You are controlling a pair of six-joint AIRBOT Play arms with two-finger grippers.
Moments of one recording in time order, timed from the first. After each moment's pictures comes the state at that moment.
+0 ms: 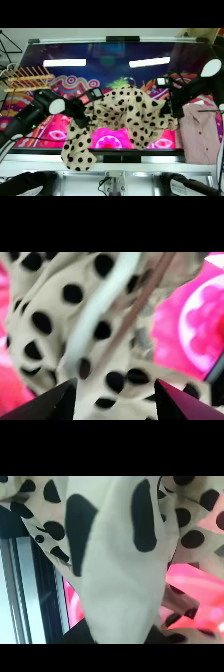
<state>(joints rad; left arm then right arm) -0.61 -1.21 1.19 1.53 -1.21 -1.05 -0.04 -1.33 1.40 -1.15 1.71 0.15</state>
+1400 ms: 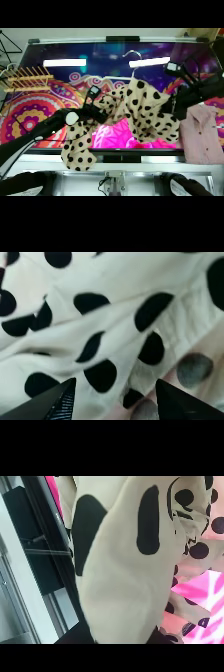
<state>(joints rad) -0.63 -1.34 0.90 1.15 -0.39 -1.21 -0.04 -1.16 1.40 -1.03 1.76 0.49</state>
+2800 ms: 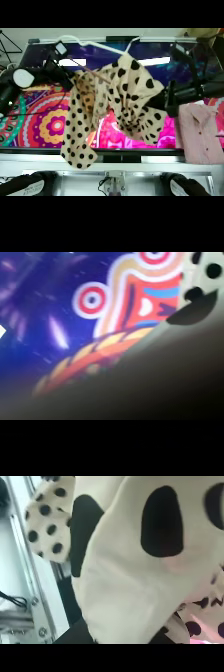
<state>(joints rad) -0.18 -1.26 1.35 1.25 -0.76 -0.71 -0.02 -1.09 1.40 -0.77 1.71 0.66</state>
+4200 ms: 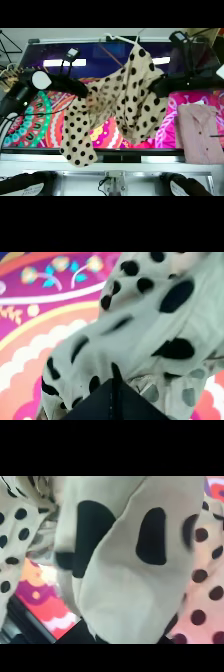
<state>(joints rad) -0.41 -1.34 1.38 1.31 -0.99 -1.27 0.07 -1.11 1.40 -0.94 1.36 1.00</state>
